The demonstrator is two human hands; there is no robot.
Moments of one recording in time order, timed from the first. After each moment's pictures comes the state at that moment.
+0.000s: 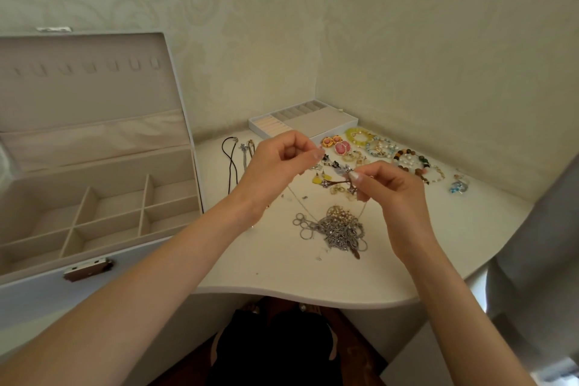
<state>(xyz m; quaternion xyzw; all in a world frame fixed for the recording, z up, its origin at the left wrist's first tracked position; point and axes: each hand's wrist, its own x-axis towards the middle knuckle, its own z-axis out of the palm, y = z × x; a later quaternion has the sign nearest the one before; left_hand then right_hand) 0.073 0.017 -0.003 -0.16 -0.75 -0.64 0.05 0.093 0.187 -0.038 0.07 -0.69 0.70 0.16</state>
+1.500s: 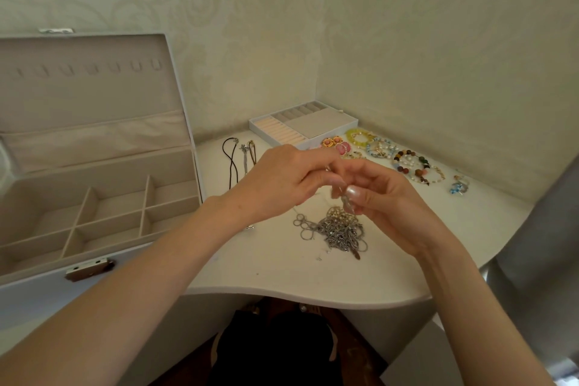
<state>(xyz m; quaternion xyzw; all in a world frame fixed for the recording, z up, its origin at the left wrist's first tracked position) 0.071 0.011 0.001 -0.38 -0.86 -0.30 0.15 0.086 0.202 -0.035 0.24 -0.63 0.73 -0.08</state>
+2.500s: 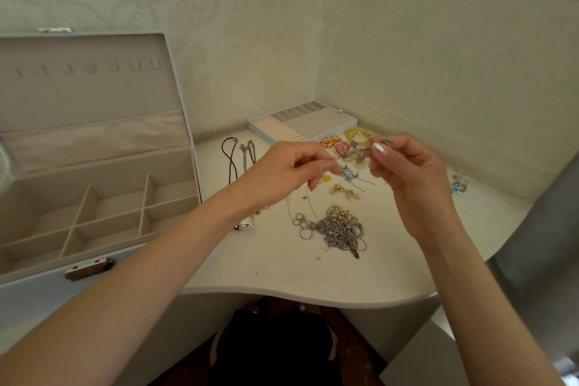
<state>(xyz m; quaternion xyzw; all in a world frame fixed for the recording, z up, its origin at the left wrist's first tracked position) 0.076 0.014 0.008 -0.29 -0.82 -0.50 -0.01 0.083 0.203 -0.017 0.15 -0.58 0.78 0.15</state>
